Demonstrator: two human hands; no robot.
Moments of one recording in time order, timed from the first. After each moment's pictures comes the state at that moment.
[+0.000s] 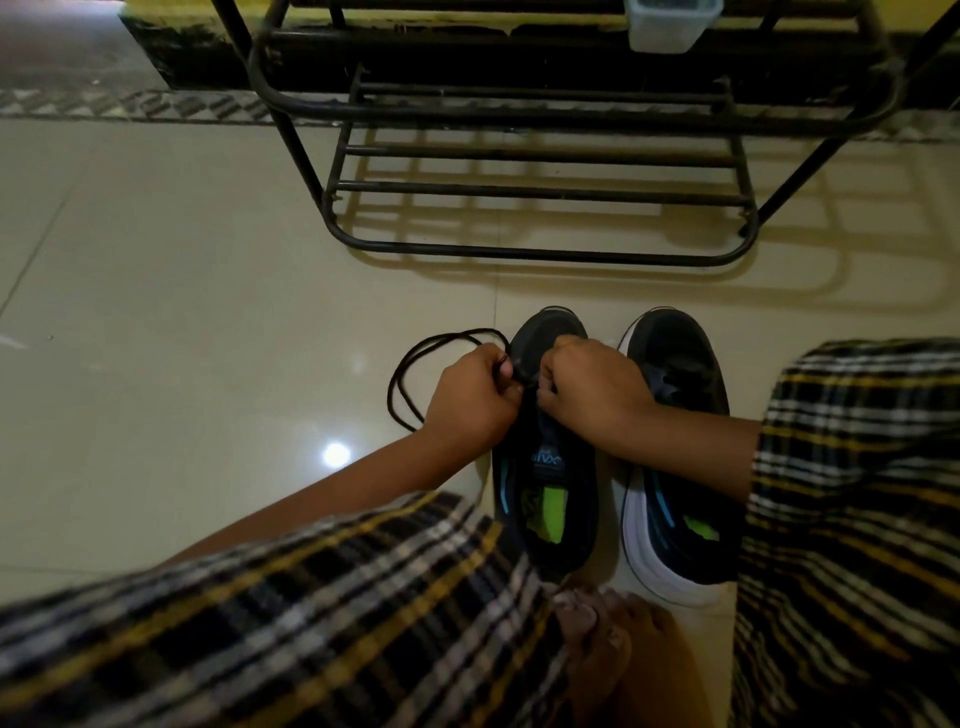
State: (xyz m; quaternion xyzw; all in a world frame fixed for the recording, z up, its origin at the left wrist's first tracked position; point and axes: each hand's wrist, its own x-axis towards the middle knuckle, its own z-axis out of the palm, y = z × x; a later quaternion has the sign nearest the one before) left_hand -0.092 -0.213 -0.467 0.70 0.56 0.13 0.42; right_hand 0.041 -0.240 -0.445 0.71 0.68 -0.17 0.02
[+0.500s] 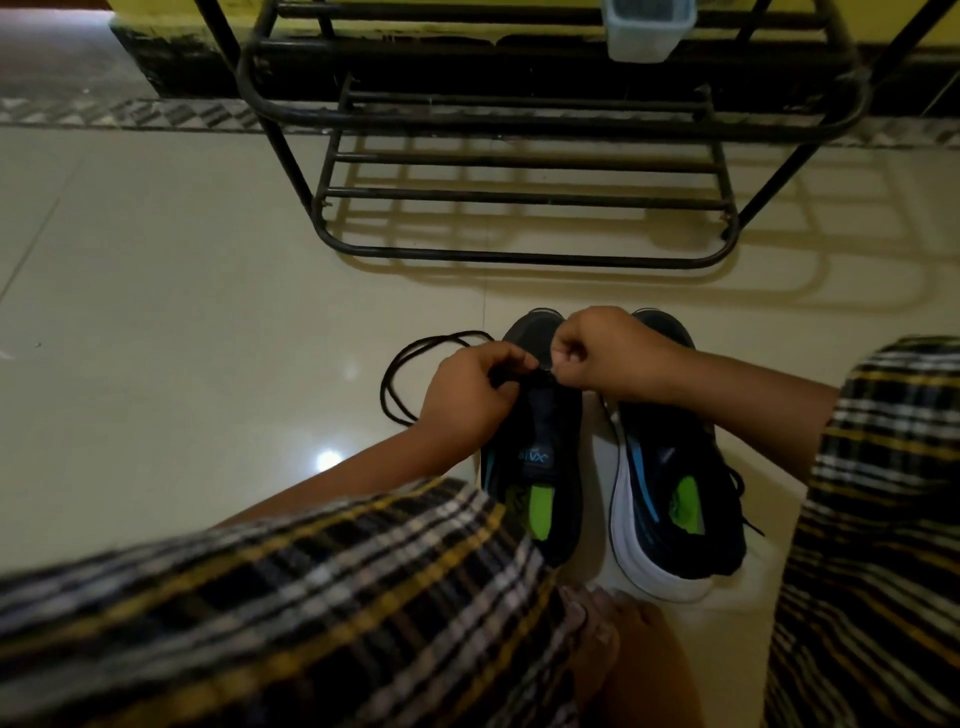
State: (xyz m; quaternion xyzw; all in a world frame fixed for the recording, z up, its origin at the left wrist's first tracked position) left_hand -0.088 -0.213 -0.461 0.73 0.48 0.19 0.45; right_hand 0.076 -0.229 -0.406 0.67 0.65 -0.35 -0.04
